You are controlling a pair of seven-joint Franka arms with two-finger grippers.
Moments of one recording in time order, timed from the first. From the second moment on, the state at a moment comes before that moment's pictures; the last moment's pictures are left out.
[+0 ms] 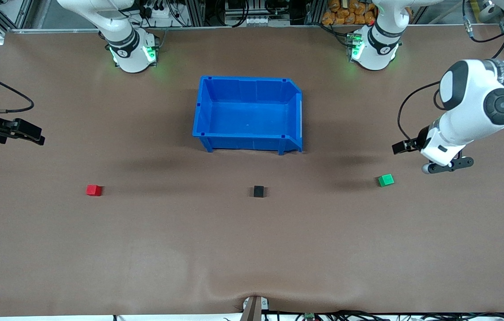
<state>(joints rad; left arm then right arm) 0.03 0.12 -0.11 -2.09 0.02 2.09 -0.32 0.04 0.10 -0.08 -1.53 0.00 1.59 0.01</state>
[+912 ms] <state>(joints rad) 0.03 0.28 -0.11 -2.14 0.02 2.35 -0.47 0.06 0.10 -0.07 -1.53 0.00 1.53 0.01</state>
